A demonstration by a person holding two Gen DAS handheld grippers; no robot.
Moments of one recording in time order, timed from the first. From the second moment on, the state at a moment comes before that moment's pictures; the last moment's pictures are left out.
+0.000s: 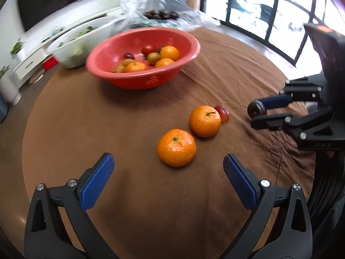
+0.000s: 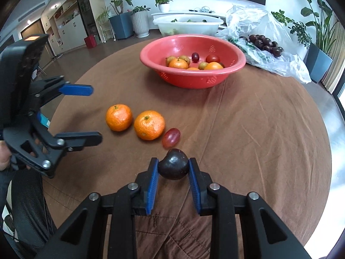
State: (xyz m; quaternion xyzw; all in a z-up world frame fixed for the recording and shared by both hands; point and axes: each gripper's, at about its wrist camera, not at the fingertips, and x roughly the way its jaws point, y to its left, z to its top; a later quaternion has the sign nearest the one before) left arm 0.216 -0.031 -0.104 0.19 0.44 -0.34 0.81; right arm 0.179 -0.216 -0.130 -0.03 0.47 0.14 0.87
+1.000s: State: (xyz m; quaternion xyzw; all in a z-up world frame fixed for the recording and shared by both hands) left arm 0.224 -0.027 -0.112 0.17 0.45 -0.36 0.80; right arm 0.180 -0.231 -0.132 0.00 0.47 0.13 0.88
